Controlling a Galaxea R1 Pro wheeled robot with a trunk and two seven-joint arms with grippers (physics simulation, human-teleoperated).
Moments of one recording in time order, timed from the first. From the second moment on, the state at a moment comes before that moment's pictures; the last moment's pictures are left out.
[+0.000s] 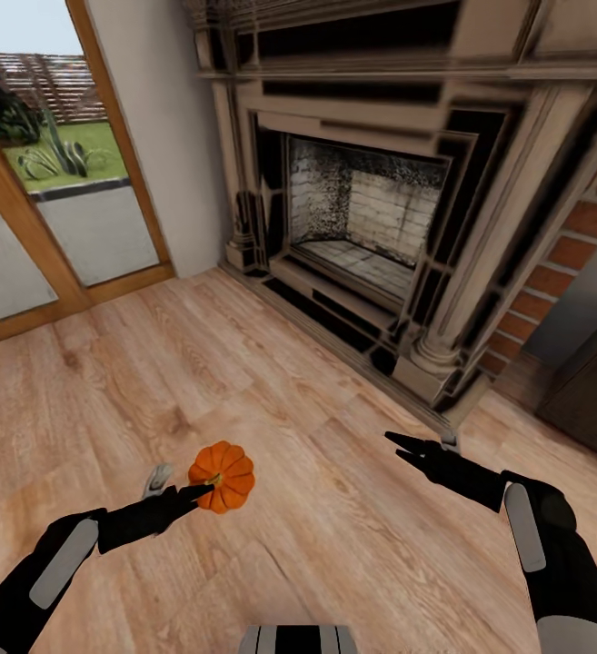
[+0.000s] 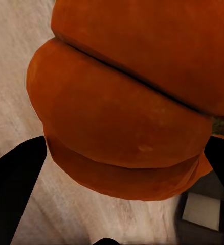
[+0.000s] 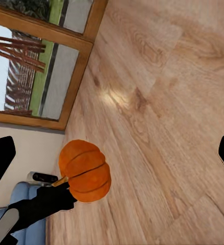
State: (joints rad) left arm -0.42 0.31 -0.09 -0.96 0.88 0.78 -0.59; right arm -0.47 -0.06 -0.39 -1.24 -0.35 1.00 0.90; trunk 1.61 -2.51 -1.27
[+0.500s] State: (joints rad) left arm -0.42 0.31 -0.09 -0.96 0.87 0.78 -0.59; right arm -0.47 -0.06 -0.39 -1.21 -0.35 1.00 0.90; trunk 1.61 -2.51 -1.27
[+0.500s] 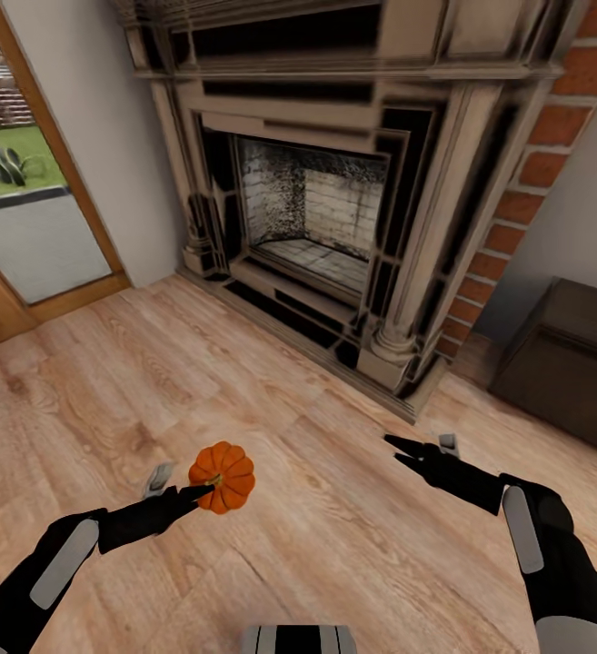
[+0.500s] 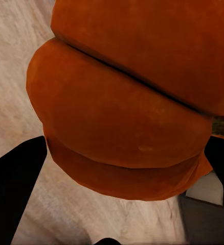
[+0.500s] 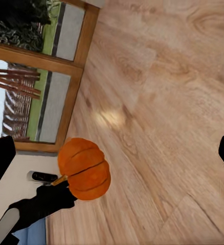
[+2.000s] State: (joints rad) left arm -0.42 0.31 -0.09 -0.97 0.87 0.78 -0.59; right arm -0.47 -0.06 -0.49 -1.17 -0.35 1.00 0.90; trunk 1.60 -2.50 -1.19
